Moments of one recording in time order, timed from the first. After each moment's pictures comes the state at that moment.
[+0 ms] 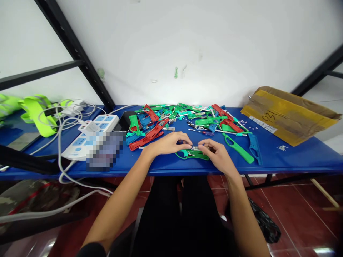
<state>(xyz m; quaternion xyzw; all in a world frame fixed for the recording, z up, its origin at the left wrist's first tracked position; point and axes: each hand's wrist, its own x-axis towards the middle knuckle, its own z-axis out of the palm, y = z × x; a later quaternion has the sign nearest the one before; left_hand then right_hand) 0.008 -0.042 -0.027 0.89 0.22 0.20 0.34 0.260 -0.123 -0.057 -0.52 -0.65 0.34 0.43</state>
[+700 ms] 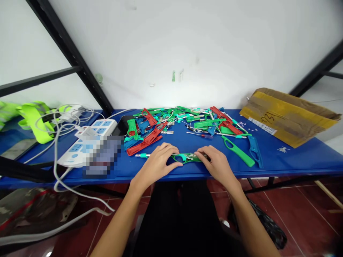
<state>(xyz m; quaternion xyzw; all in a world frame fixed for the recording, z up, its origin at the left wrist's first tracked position) -0.018 -0.110 -0.054 0.88 0.36 0.29 0.14 0.256 -0.134 -0.064 -0.52 -0.78 0.08 0.33</state>
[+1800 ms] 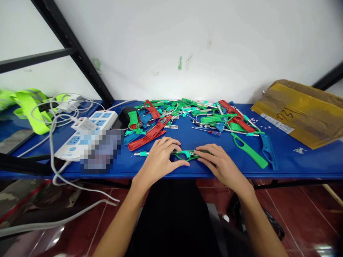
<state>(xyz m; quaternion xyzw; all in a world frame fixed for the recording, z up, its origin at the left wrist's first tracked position) -0.016 -0.108 -0.057 0.84 0.42 0.32 0.11 0.258 -0.136 -0.061 -0.42 -0.86 0.09 0.27</state>
